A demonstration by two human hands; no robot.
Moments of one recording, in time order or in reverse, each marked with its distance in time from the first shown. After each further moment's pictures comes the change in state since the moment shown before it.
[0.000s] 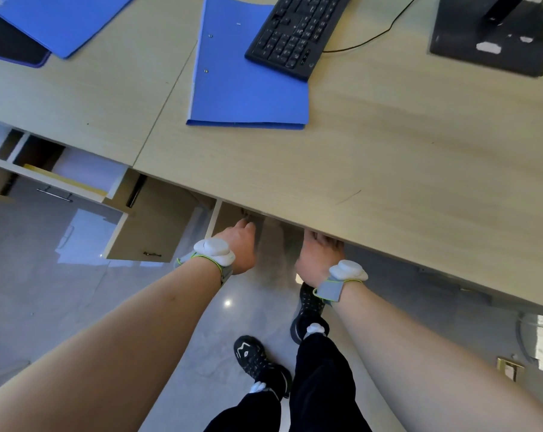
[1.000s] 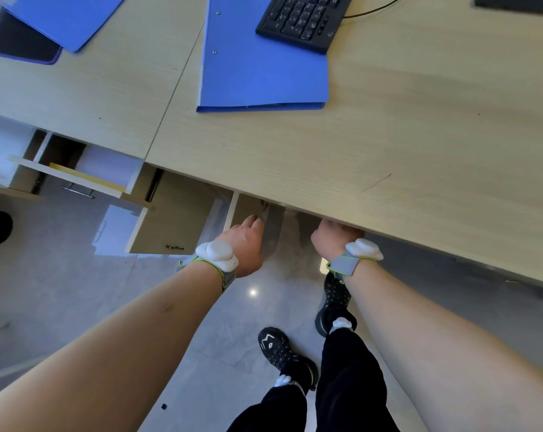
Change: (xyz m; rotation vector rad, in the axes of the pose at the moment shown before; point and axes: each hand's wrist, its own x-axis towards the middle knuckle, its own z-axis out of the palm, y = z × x) left_hand -0.016 -0.019 0.008 0.039 0.041 0.001; right_hand 0.035 -0.016 -0.004 0.102 -0.080 0.069
